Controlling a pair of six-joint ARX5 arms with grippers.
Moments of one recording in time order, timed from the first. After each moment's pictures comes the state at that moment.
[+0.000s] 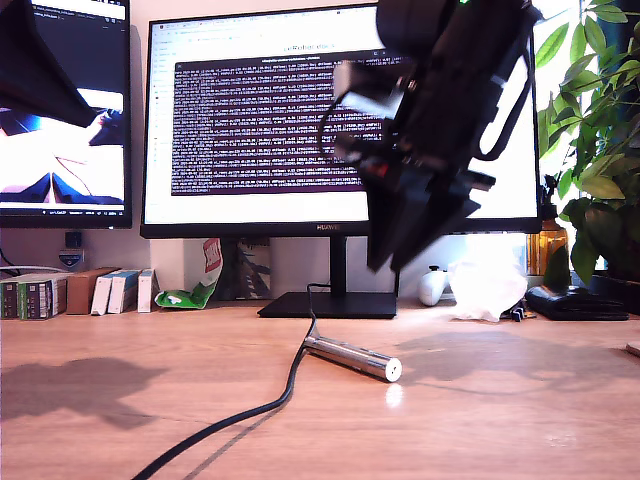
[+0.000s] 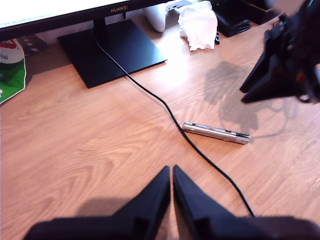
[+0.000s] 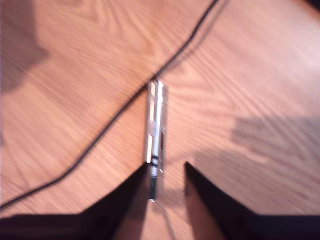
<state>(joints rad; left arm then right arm) -0.26 0.91 0.72 -0.40 0.44 0.13 0.59 1.70 1.24 -0.64 -0.09 -0.07</state>
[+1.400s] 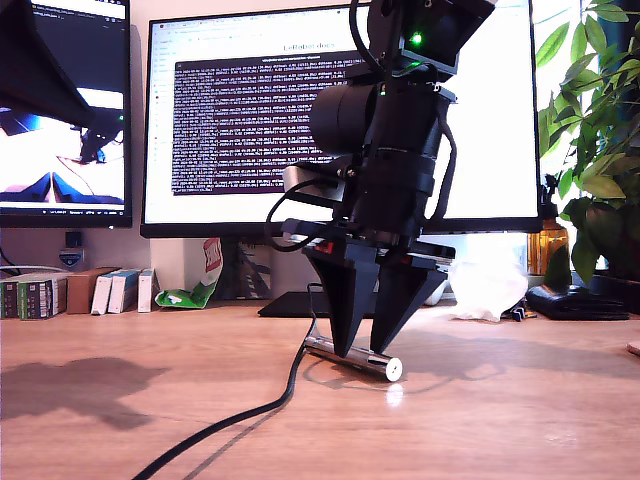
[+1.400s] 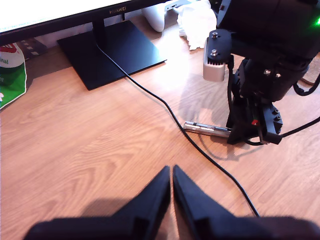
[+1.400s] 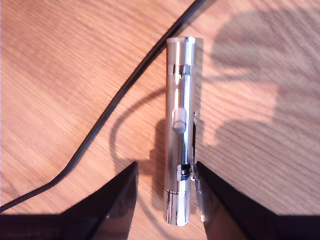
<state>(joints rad) -0.26 0.91 0.72 -0.40 0.44 0.16 0.64 1.98 1.45 -0.83 -0.12 -0.02</state>
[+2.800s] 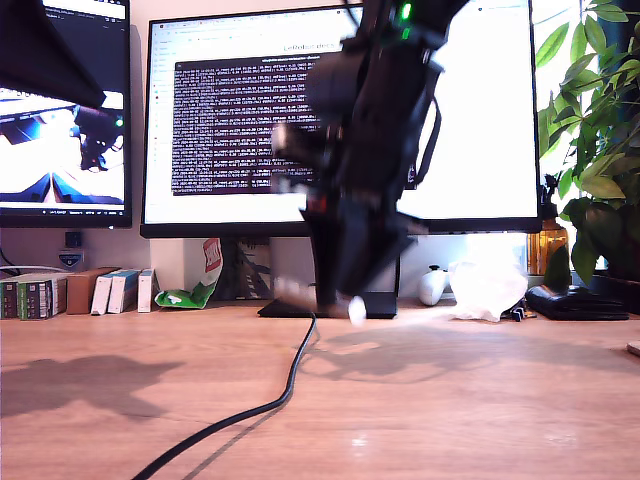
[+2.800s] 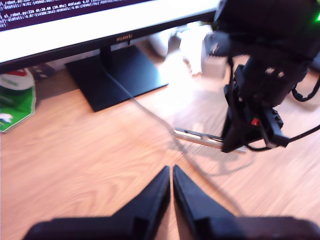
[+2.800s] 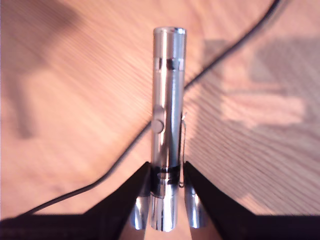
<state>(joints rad) -0.25 0.91 0.72 -0.29 0.49 0.09 0.61 1.95 1.58 -0.92 -0.22 -0.08</state>
